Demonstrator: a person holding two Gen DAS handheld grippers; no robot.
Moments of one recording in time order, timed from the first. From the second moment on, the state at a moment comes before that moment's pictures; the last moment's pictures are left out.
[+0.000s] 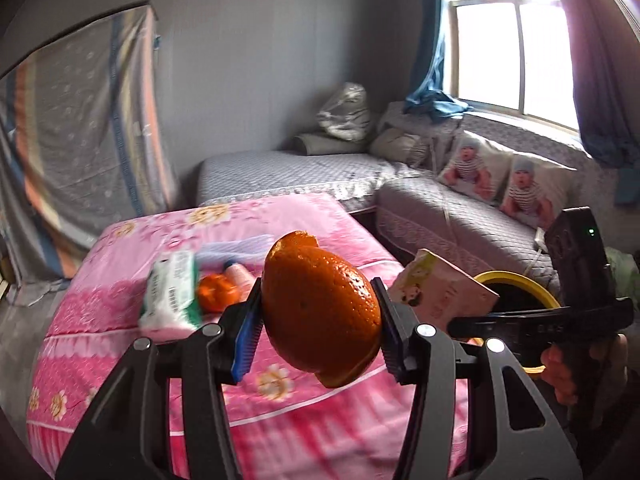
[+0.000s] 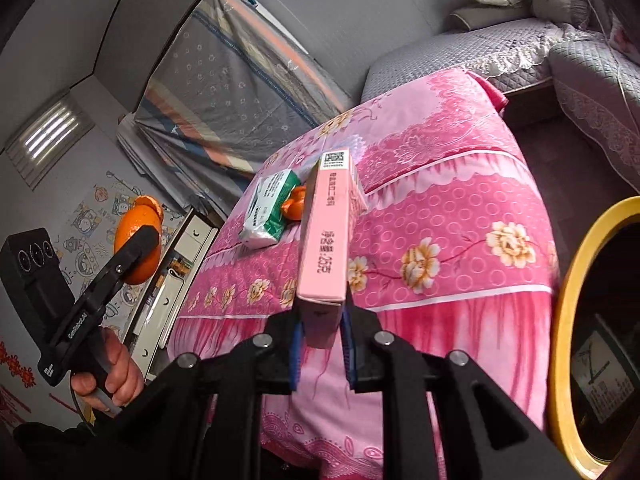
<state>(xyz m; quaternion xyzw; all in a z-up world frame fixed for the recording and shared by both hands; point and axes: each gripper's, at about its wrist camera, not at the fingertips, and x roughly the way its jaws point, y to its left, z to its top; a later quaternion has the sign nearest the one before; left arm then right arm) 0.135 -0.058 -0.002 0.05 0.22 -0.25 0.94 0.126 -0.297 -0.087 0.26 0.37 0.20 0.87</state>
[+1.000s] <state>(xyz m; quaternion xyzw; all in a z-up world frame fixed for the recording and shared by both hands) 0.105 -0.245 -0.004 0.11 0.22 -0.43 0.87 0.051 -0.481 -0.166 0.34 0.34 -0.09 0.87</state>
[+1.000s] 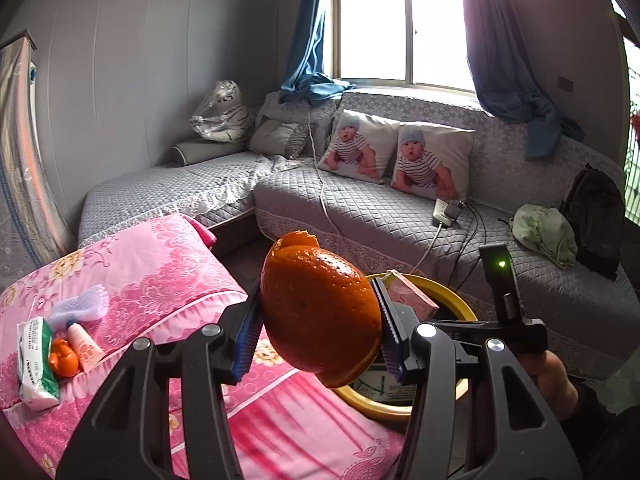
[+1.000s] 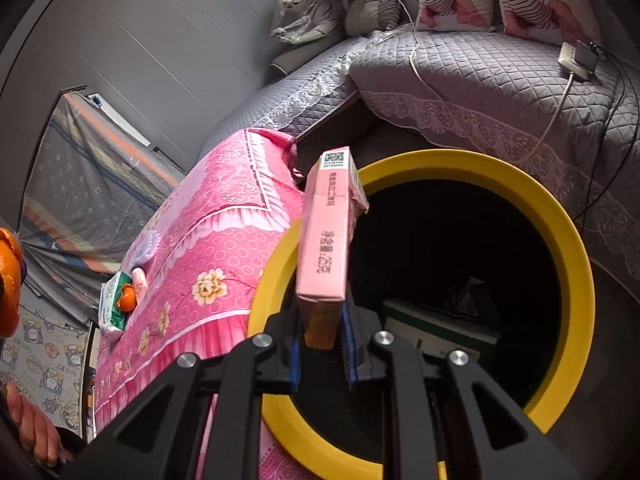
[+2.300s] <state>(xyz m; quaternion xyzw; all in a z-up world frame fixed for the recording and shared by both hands) 0.163 -0.308 -0.076 0.09 0.23 -0.37 0.89 -0.020 -0.542 -0.152 0.36 0.26 -0.23 0.87</state>
